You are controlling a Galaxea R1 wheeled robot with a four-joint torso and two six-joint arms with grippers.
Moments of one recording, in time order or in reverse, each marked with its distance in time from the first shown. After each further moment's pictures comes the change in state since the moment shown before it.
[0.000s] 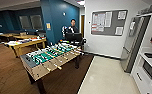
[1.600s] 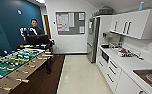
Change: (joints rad) left arm -0.010 0.043 0.042 0.001 0.001 0.004; right arm -0.011 -0.003 0.110 0.000 0.007 0.000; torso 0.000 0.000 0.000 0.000
